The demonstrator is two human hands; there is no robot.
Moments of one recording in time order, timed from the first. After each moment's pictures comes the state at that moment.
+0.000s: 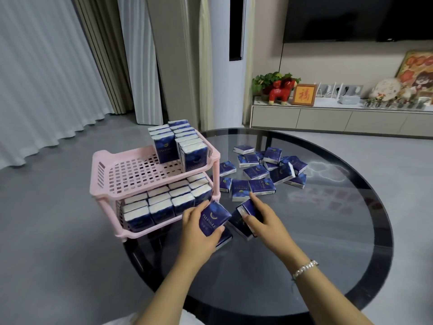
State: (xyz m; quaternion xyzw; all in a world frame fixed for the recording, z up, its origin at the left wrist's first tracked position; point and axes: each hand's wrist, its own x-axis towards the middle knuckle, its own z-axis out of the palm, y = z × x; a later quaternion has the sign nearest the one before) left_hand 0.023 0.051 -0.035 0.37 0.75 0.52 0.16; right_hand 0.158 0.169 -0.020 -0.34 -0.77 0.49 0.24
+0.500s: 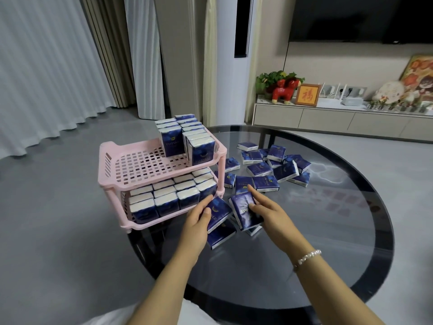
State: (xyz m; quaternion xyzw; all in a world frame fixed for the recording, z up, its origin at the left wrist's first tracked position) left_hand 0.017 0.044 -0.027 0.30 0.66 0.63 0.30; right_hand 0.151 0.168 -0.004 -0.32 -0.64 0.66 0.24
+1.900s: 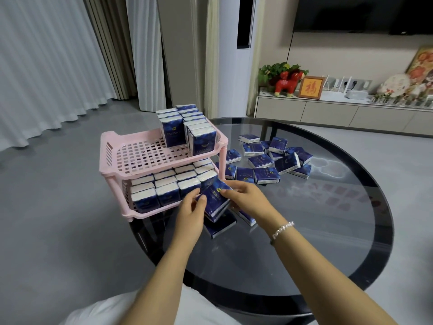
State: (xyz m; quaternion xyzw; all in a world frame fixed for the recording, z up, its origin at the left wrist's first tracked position) left_hand 0.013 0.040 -0.024 0.23 0.71 0.62 0.25; right_hand 0.109 0.156 0.010 -0.30 -0.74 0.58 0.18
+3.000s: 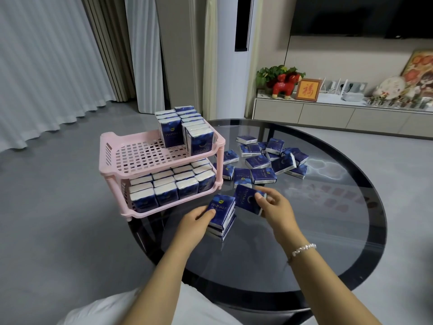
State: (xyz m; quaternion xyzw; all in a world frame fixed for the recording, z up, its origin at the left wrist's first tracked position) left_hand 0.024 0.030 -0.021 0.24 0.76 0.50 0.34; right_hand 0.158 0.169 -0.022 -0.43 -0.61 0.58 0.34
